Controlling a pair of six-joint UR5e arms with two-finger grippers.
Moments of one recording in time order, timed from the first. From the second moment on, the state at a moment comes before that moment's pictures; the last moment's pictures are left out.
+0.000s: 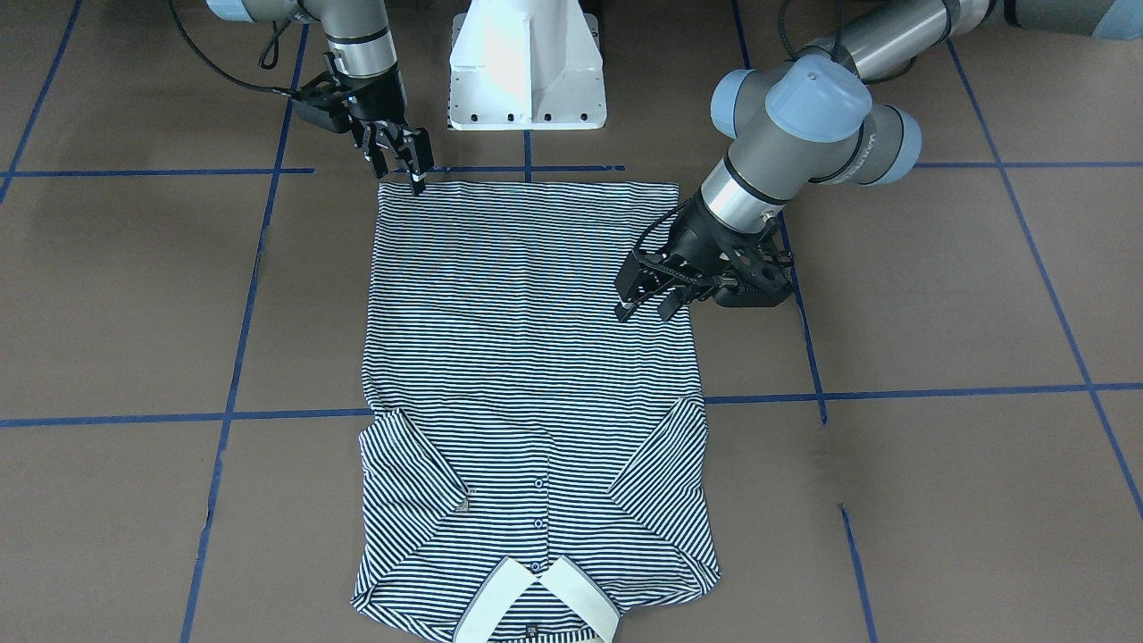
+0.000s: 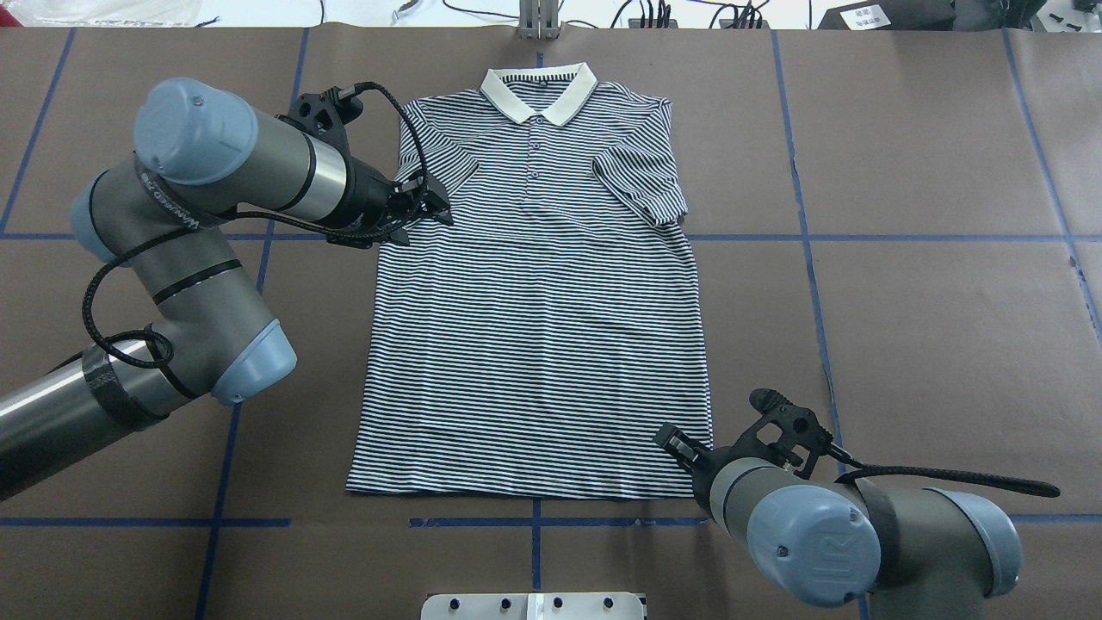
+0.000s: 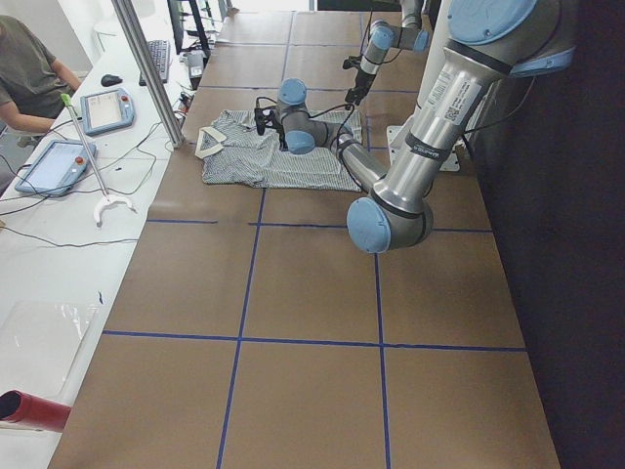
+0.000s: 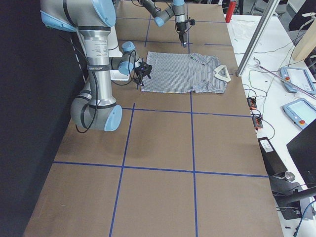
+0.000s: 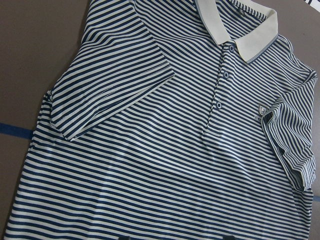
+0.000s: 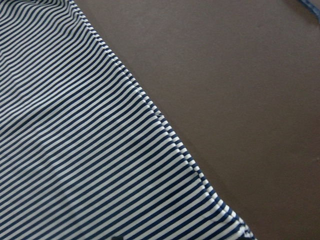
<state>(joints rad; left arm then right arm) -0.73 -2.12 -1.62 -2.16 -2.01 -1.51 0.14 -1.38 2.09 -1.46 1.36 2.14</state>
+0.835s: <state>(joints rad) -0.73 -2.11 -1.62 -2.16 -2.01 -1.50 0.12 -1.39 2.04 -1.48 1.39 2.15</state>
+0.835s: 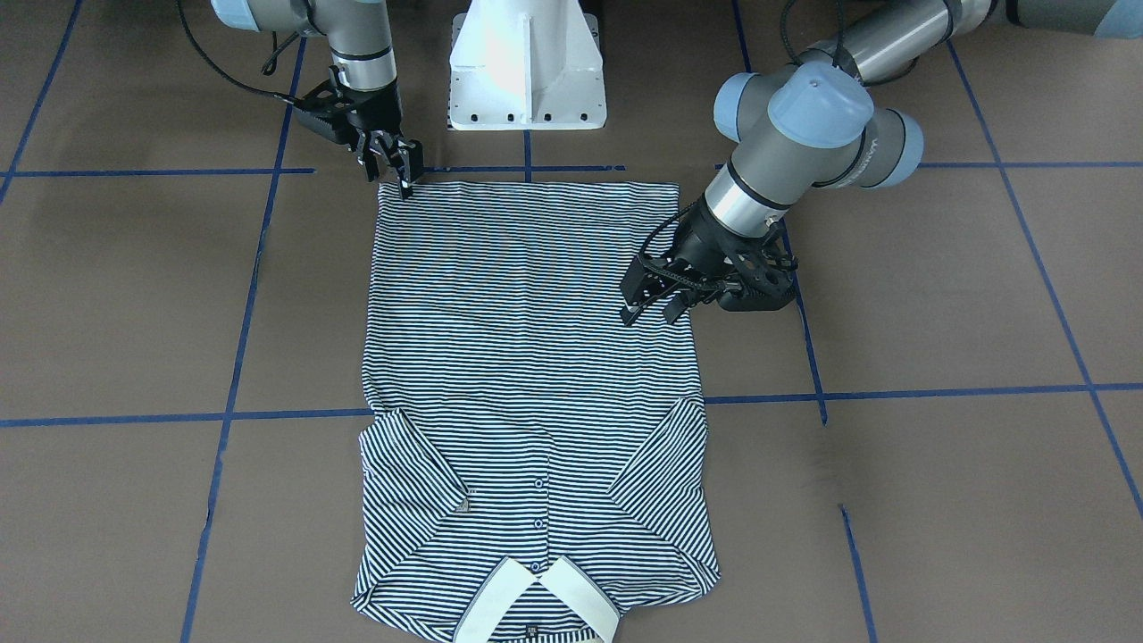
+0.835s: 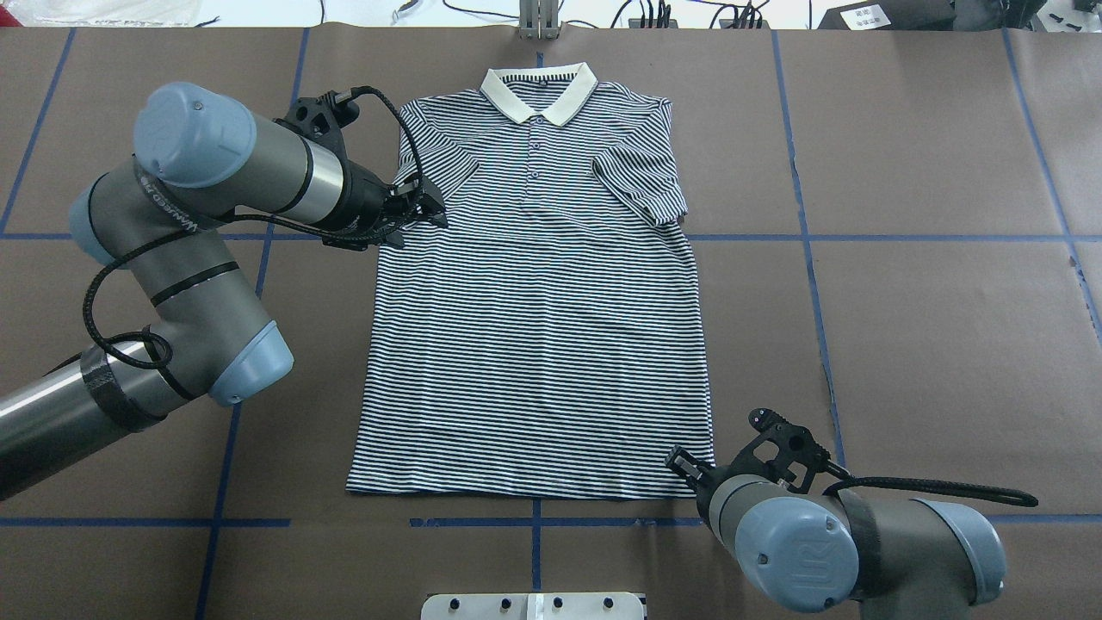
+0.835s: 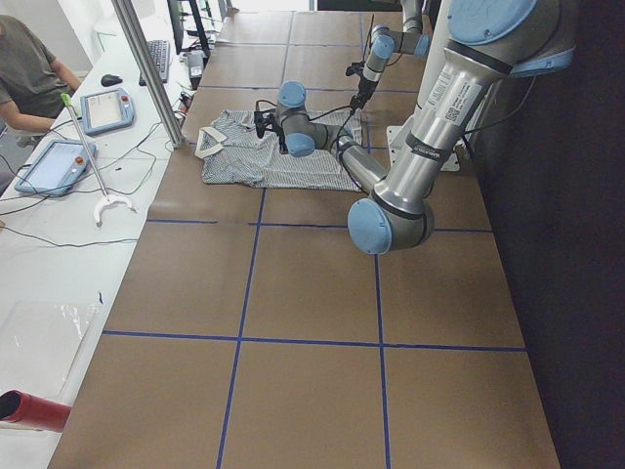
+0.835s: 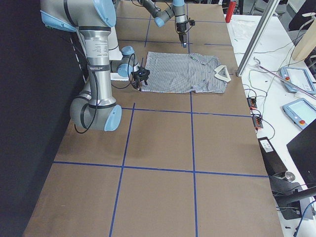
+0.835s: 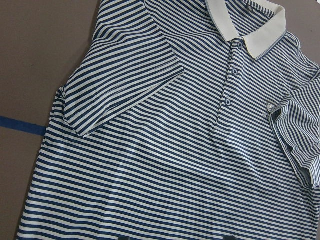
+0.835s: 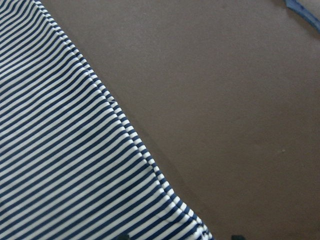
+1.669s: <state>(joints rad) -0.73 -2.10 -1.62 -2.17 -2.01 -1.50 0.11 -1.39 2.03 -1.48 1.41 2.15</state>
